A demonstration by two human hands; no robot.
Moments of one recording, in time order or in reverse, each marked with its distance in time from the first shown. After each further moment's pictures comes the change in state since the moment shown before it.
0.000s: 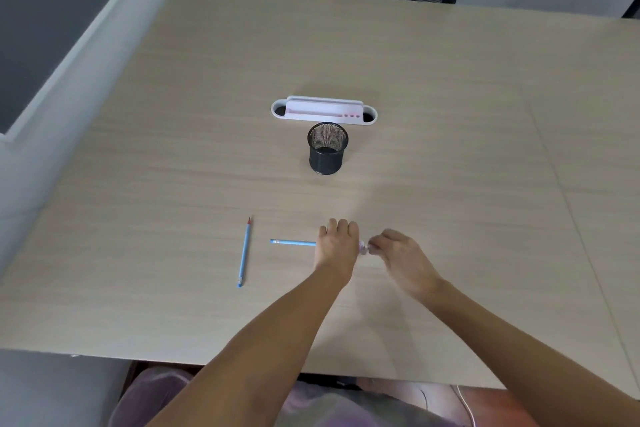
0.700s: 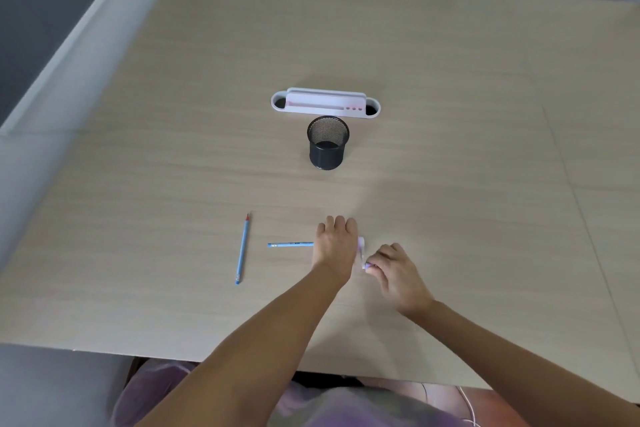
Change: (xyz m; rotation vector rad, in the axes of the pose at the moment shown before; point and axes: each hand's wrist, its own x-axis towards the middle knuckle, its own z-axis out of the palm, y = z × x) left_hand -0.001 -0.001 -0.001 0.062 -0.023 -0.016; right_hand -0.020 0.008 0.034 0.143 0.056 0.039
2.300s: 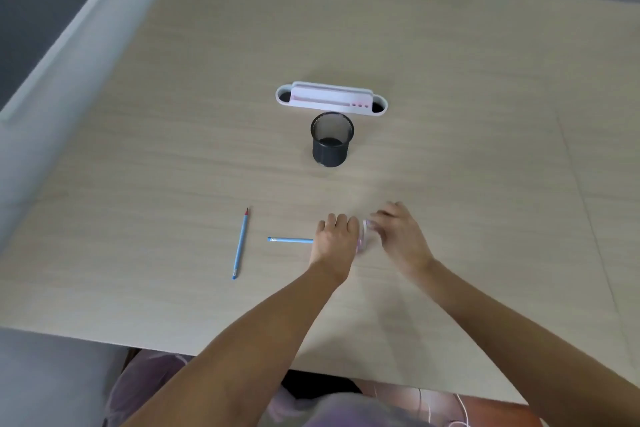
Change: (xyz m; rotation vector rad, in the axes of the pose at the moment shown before) left_hand 0.000 0.001 -0.003 0.005 0.075 0.002; right_hand 0.062 0.003 -0.031 -0.146 0.053 0.012
